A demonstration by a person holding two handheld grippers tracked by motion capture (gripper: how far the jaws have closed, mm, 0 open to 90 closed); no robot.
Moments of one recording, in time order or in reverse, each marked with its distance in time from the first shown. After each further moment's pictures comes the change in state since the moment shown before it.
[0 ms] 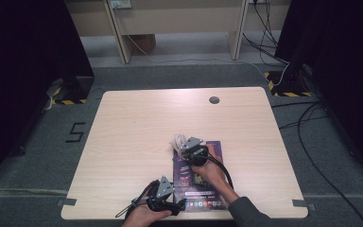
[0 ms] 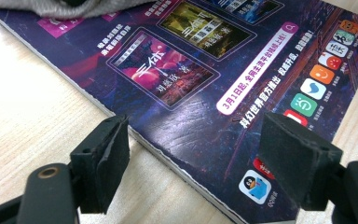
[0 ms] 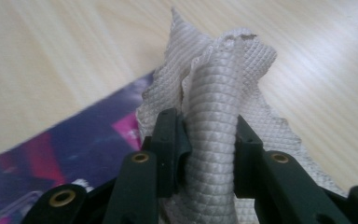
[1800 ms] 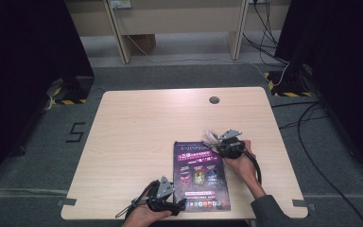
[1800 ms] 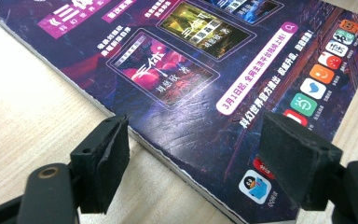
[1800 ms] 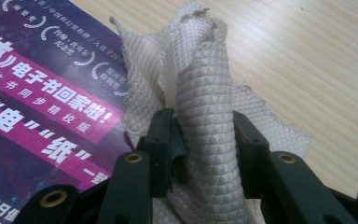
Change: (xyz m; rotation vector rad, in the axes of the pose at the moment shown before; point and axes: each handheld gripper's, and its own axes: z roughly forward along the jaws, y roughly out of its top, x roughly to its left) left arm 0.000 0.000 0.000 -0.001 -0.001 0.009; right arm -0.086 -0.063 -0.049 0.076 -0.172 0.195
